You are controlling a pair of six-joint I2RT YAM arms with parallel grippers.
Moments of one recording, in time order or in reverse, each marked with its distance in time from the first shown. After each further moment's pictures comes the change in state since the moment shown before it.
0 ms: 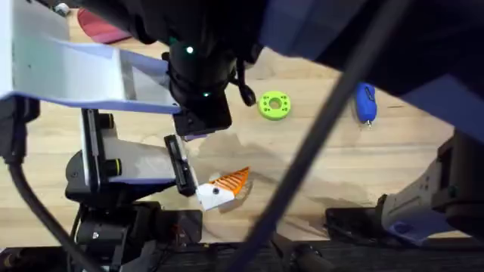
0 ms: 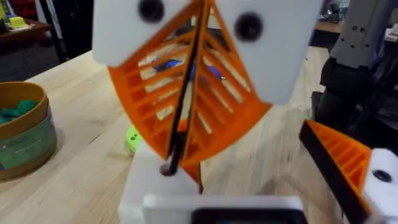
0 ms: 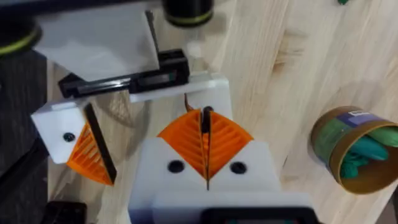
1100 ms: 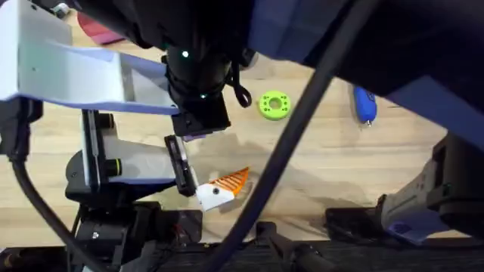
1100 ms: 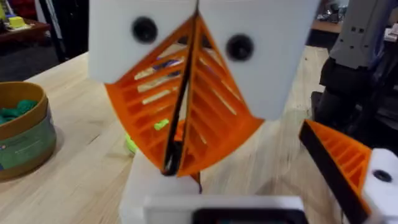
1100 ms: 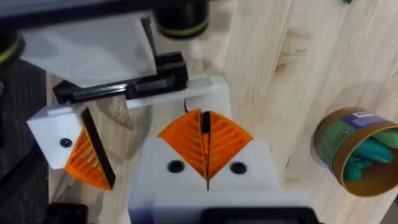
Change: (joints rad) left arm 0.000 0.000 0.000 0.000 0.000 0.000; right arm 0.000 0.016 0.000 0.004 0.000 0.008
